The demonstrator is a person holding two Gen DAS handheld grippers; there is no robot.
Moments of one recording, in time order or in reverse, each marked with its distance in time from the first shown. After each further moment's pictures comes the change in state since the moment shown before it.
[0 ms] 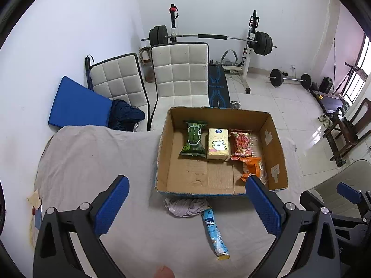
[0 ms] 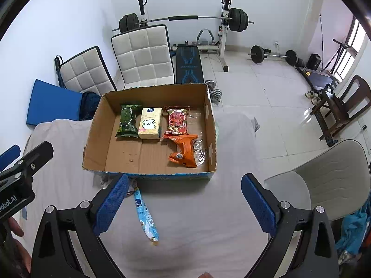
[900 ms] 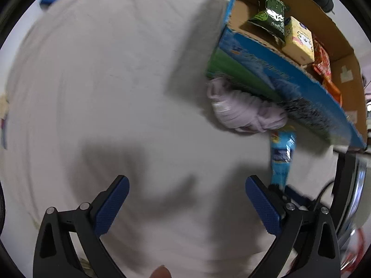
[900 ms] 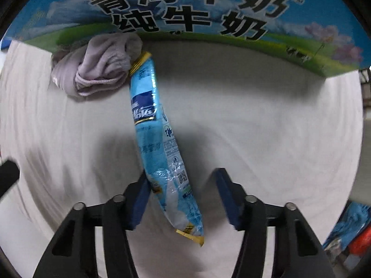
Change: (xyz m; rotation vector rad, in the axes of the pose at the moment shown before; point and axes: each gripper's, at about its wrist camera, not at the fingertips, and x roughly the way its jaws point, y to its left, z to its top) left arm 0.186 0.074 -0.148 -0.301 0.580 -0.028; right arm 0.258 0.077 -0.140 -0.147 0.567 0.031
